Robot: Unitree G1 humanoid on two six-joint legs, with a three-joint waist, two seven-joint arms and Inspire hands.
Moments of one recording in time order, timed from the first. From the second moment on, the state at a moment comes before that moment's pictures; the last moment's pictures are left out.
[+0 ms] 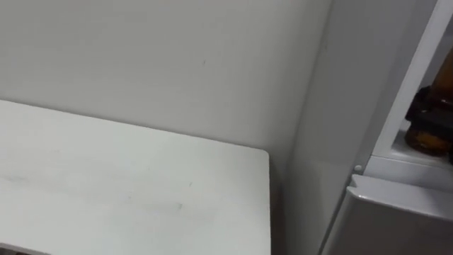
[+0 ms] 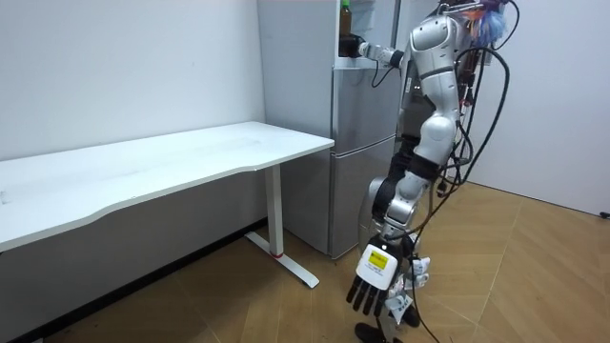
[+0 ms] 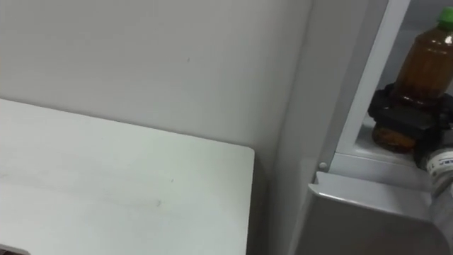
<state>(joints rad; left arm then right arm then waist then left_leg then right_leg) 0.41 0.29 0.20 0.96 0.23 0.11 0.08 -0.55 -0.75 -0.03 0.51 0.75 0.01 -0.19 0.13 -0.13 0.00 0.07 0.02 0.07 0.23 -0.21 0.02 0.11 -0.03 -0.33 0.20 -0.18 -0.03</state>
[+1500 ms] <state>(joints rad) 0.44 0.30 0.19 0.96 0.09 0.15 0.13 -0.51 -0.76 -0.11 0.73 0.50 -0.11 -0.15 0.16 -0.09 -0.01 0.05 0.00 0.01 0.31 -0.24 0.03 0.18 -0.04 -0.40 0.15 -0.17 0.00</state>
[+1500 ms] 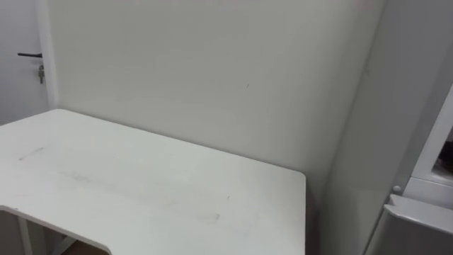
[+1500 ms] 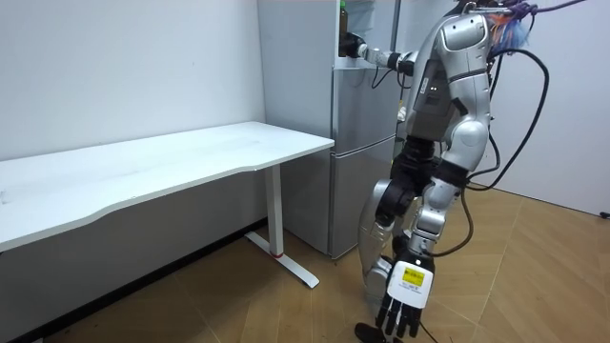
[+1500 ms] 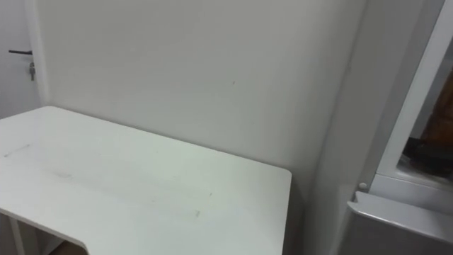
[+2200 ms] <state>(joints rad) 0.43 0.30 0.19 0.94 0.10 0.12 0.13 -0.39 -0.75 -0.14 0.42 0.66 -0.16 -0.25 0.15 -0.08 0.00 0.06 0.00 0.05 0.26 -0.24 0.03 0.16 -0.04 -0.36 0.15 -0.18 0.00</state>
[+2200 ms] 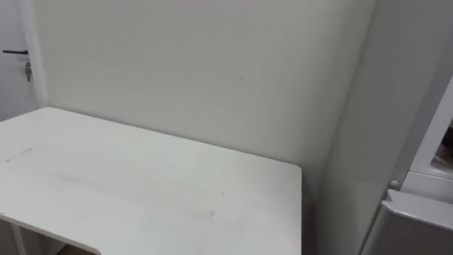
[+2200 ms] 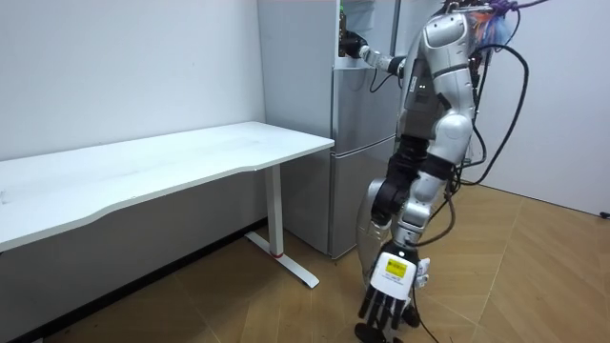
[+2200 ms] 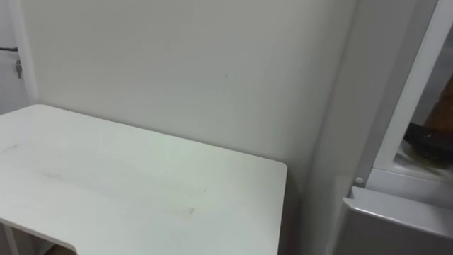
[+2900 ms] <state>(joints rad) 0.40 0.29 0.11 0.93 0.10 0.10 0.14 -0.33 -0.65 -0.14 0.22 0.58 -0.15 -0.24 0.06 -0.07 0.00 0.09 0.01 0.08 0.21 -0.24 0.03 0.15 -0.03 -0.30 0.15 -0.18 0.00</state>
